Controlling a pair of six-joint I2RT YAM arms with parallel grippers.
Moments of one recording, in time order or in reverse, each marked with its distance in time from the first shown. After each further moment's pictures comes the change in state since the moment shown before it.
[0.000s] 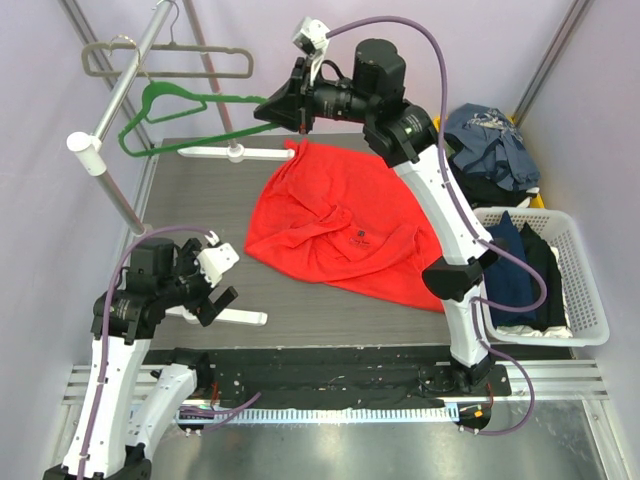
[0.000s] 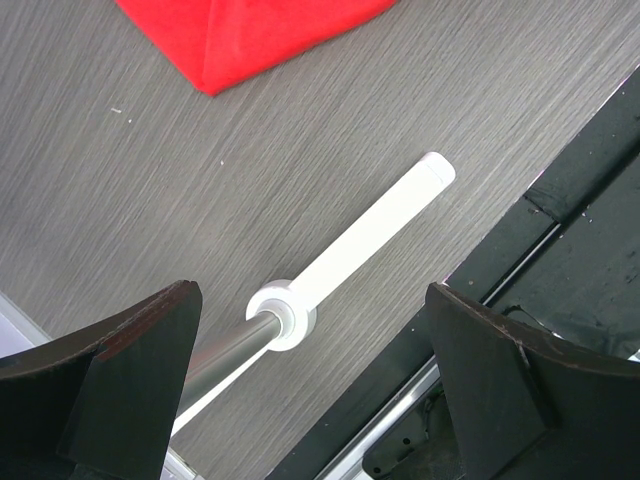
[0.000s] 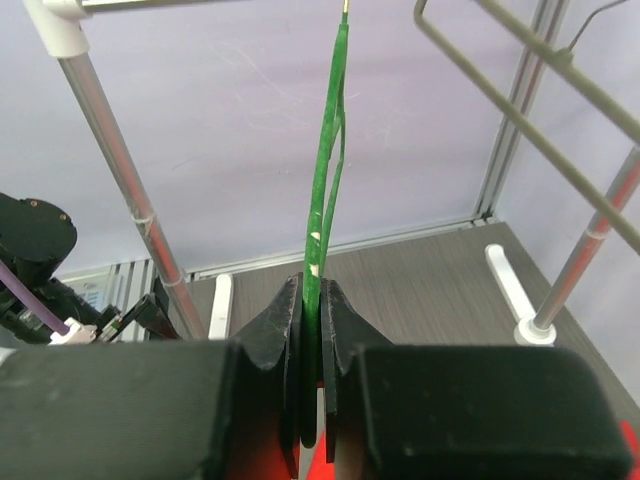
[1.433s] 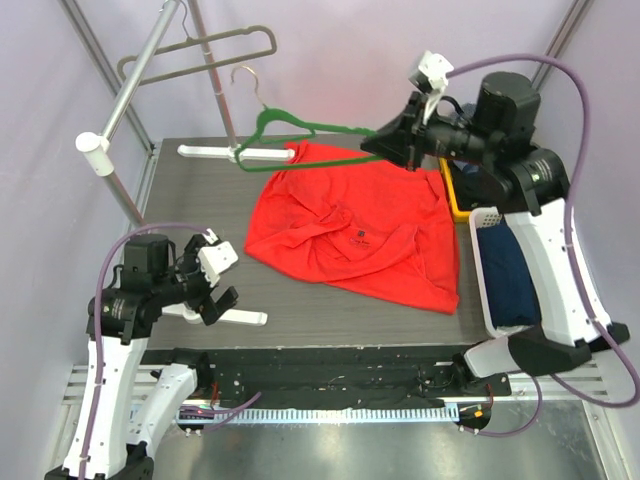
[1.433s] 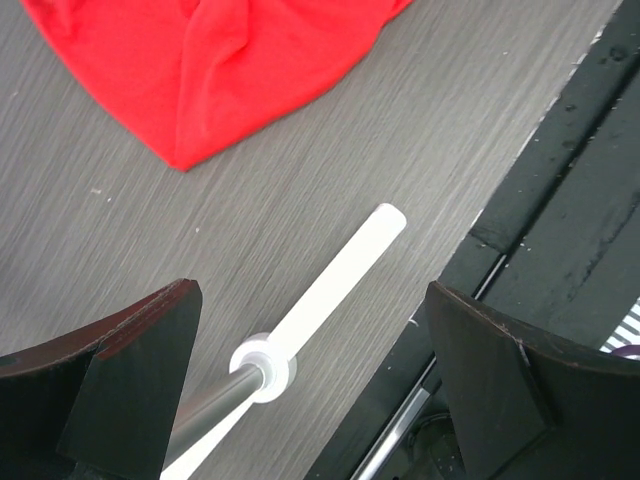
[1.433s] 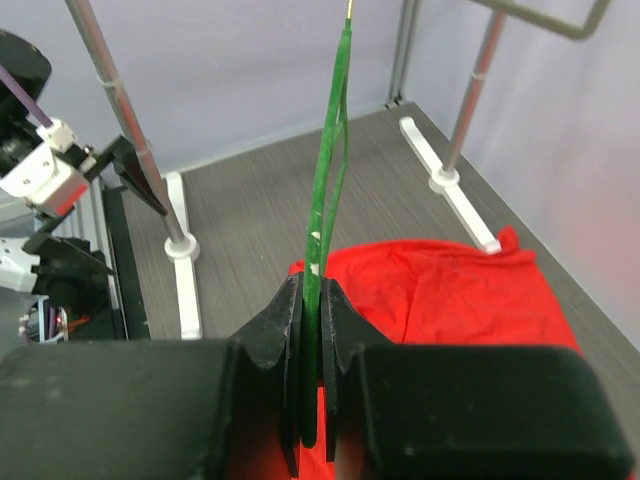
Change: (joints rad) left arm 0.024 0.011 0.051 -0.003 0.176 0.023; right arm -0.251 -0.645 -0.673 -0.149 -0.023 -0.172
